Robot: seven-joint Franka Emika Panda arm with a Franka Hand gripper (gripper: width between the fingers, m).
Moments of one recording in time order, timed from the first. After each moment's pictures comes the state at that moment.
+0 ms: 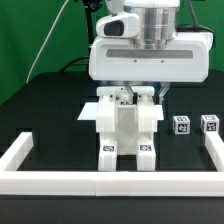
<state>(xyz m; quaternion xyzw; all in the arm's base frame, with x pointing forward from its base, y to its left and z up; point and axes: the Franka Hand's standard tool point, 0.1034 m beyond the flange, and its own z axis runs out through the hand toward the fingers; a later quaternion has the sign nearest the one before) 0.542 0.022 0.097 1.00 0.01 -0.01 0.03</state>
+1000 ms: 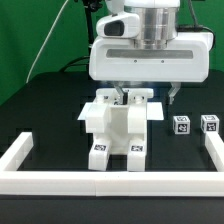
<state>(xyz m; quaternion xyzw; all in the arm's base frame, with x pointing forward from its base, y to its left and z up) 0.542 0.022 0.097 1.00 0.01 -0.01 0.03</state>
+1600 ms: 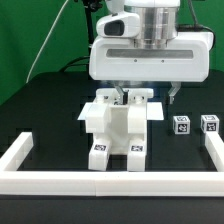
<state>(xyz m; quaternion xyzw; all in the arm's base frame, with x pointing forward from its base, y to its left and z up) 0.537 0.029 0.111 1.00 -0.01 -0.03 0.02</state>
